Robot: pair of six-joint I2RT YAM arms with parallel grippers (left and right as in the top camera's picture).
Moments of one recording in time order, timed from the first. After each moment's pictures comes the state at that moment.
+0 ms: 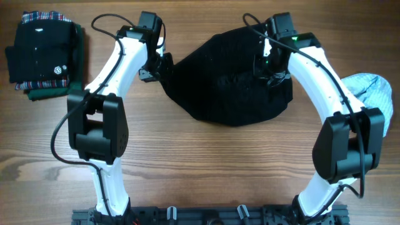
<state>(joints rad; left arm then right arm) -0.22 2.13 1.73 -1.03 0.15 -0.33 0.18 1.92 1.55 -0.93 -0.05 0.24</state>
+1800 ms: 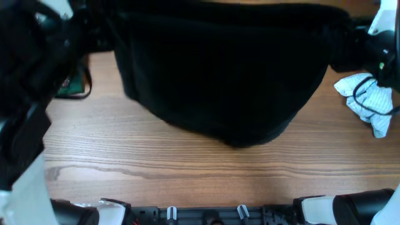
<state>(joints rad) -0.24 1.52 2.49 -1.31 -0.02 -0.33 0.11 1.56 2.56 -1.56 -0.18 0.13</state>
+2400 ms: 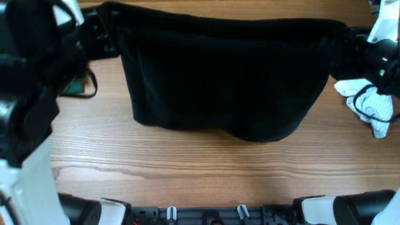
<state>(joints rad) -0.24 1.57 2.49 -1.41 -0.03 -0.36 0.11 1.56 2.56 -1.61 -0.19 0.15</state>
